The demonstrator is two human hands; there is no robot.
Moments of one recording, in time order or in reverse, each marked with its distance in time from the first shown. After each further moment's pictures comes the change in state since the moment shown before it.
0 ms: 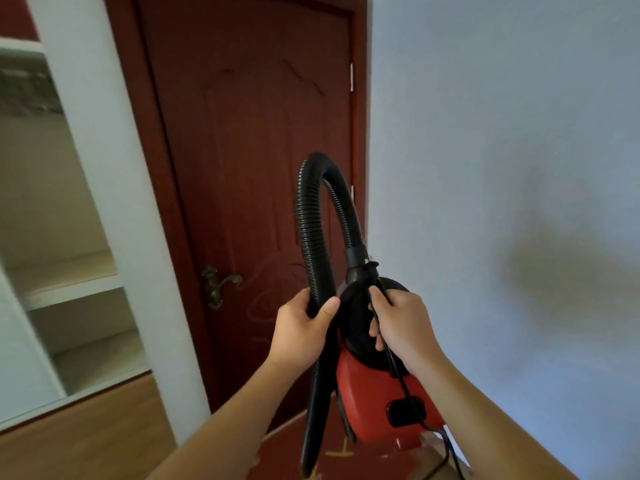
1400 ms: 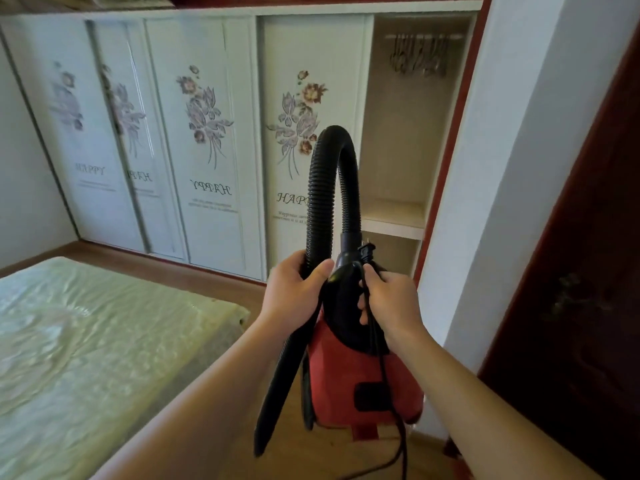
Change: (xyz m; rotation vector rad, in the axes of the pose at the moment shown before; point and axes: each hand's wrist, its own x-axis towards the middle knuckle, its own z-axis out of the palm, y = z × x) left_hand -0.184 -0.051 -0.616 0.458 0.793 -0.285; right_hand -0.239 -0.263 0.566 0.352 -0.834 -0.036
